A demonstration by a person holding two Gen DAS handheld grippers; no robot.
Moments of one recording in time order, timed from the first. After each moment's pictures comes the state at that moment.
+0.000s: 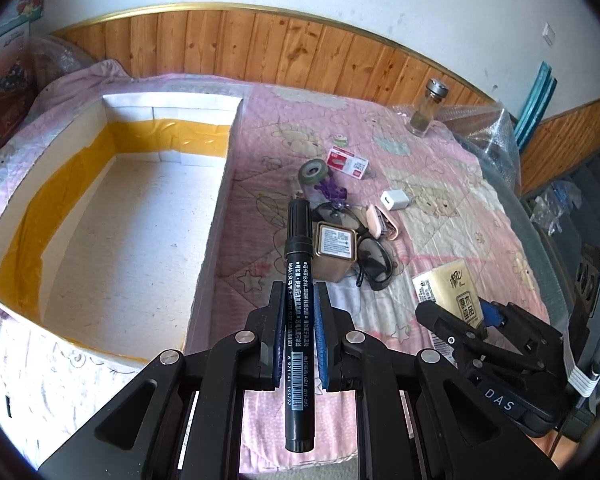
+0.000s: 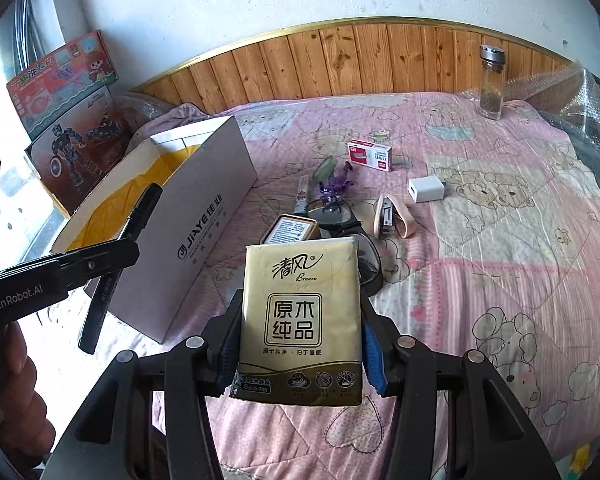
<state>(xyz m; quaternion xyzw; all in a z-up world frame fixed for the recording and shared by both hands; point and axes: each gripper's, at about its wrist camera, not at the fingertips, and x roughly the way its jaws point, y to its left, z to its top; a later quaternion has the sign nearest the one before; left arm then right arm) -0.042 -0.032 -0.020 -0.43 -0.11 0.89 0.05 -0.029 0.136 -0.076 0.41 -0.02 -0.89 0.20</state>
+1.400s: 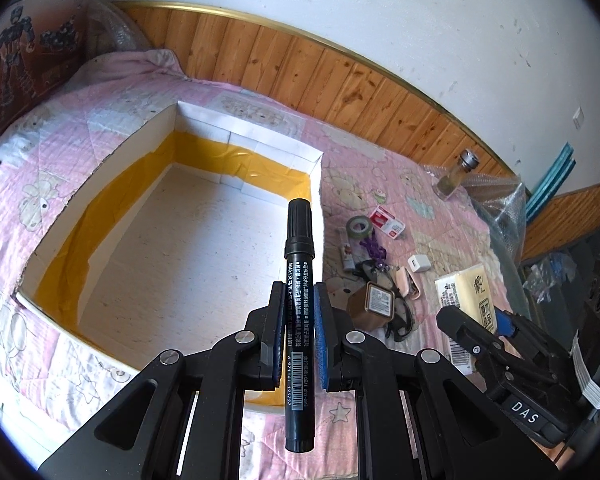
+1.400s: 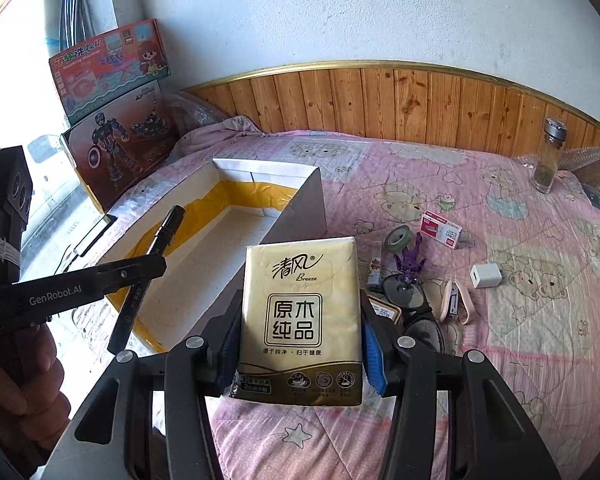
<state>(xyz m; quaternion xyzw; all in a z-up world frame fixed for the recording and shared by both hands) -0.044 -0.126 0.004 -0.40 -0.21 0.89 0.00 -0.047 0.054 -0.011 0.37 0.03 -0.89 0.27</state>
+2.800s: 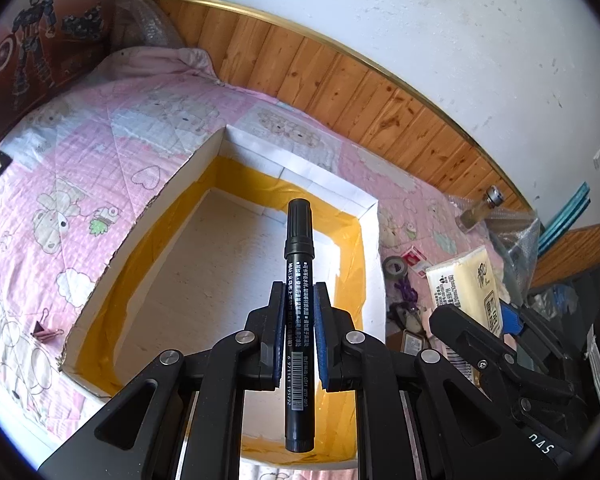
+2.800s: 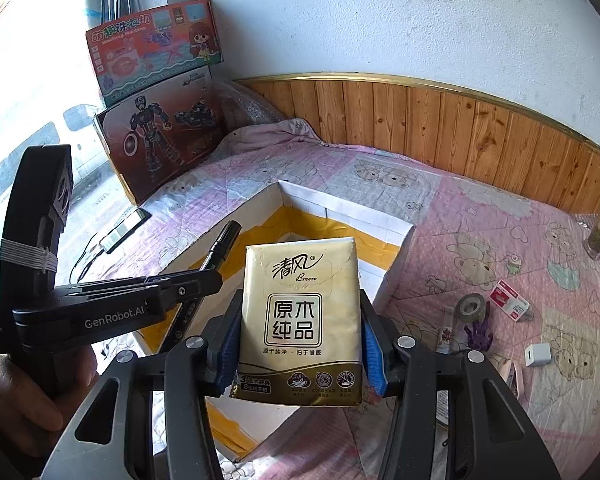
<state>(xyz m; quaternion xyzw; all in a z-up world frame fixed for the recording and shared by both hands) -0.081 -0.202 0.007 -0.40 -0.24 0.88 -0.03 -0.081 -0.053 0.017 0.36 0.07 -0.87 0.34</state>
